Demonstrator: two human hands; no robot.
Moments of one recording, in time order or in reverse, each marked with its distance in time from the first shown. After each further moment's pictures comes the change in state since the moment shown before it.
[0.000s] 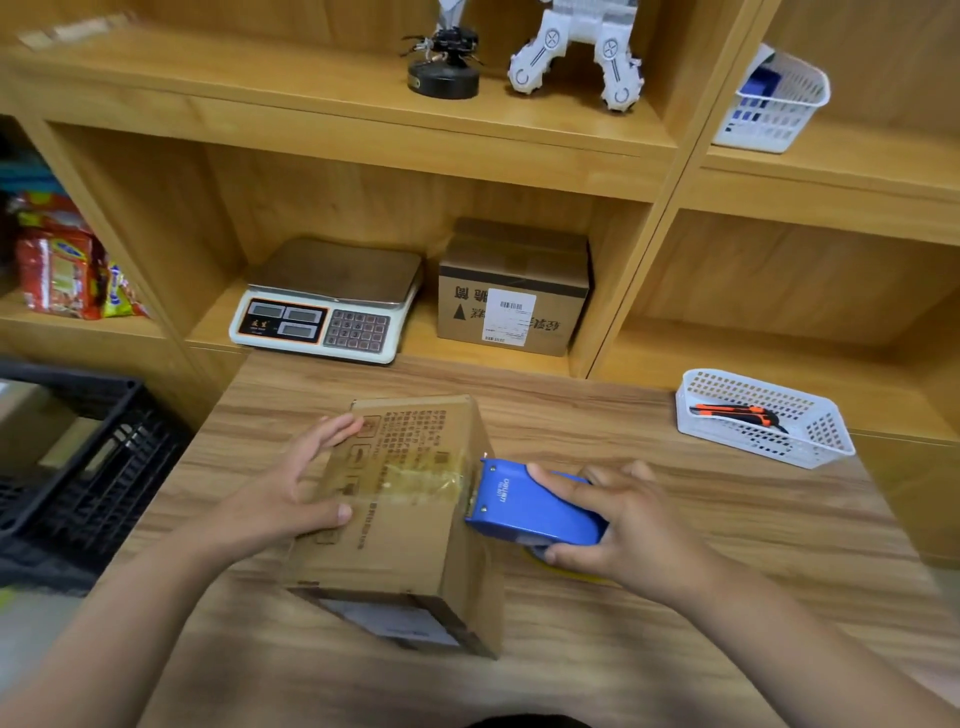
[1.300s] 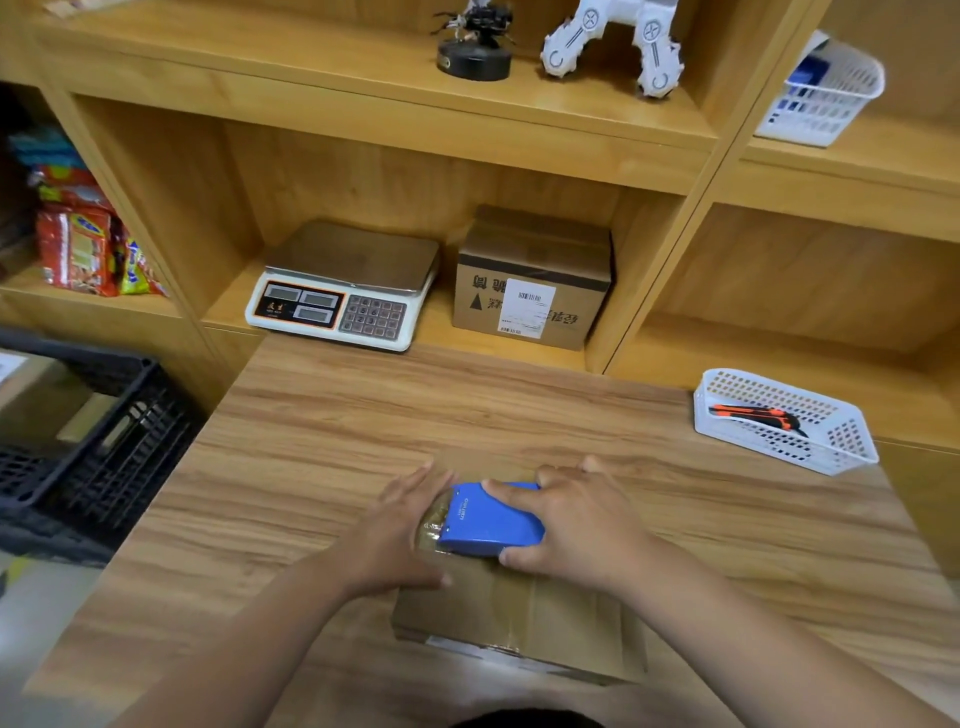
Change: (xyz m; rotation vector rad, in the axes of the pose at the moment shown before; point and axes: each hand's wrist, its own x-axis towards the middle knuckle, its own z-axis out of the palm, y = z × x) left_hand 0.040 -0.045 0.087 0.434 -0.049 0.015; right_hand 0.043 -0.059 0.012 -0.371 -0.196 -0.043
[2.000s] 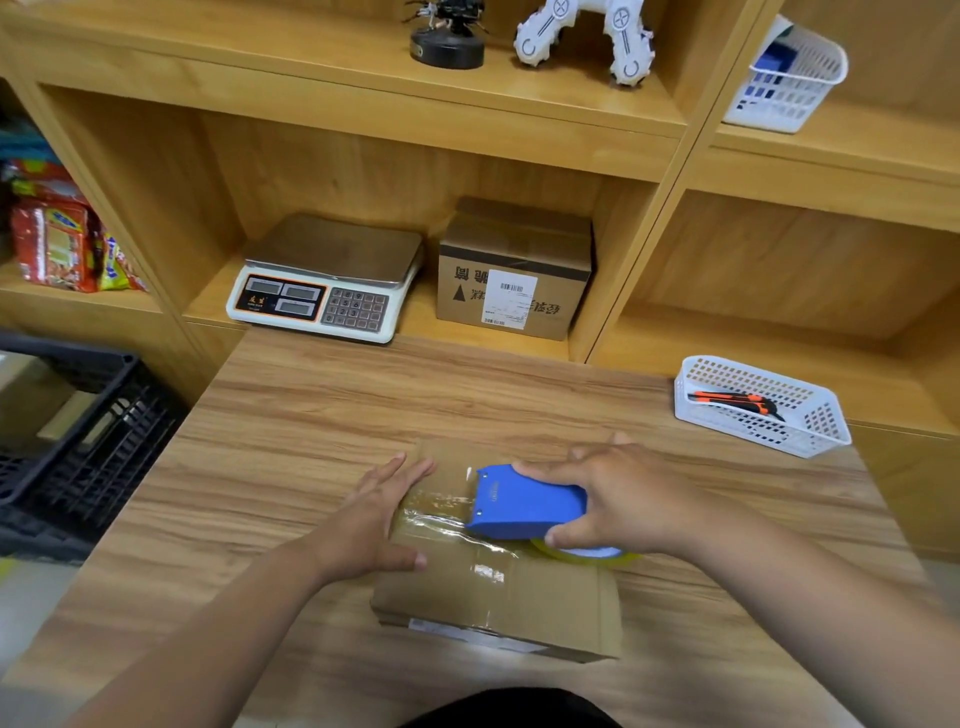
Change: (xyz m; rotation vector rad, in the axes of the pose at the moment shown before) left_hand 0.000 -0.004 0.004 -0.025 -0.021 -0.042; right_hand -0.030 0.055 -0.017 0.133 -0.117 -0.030
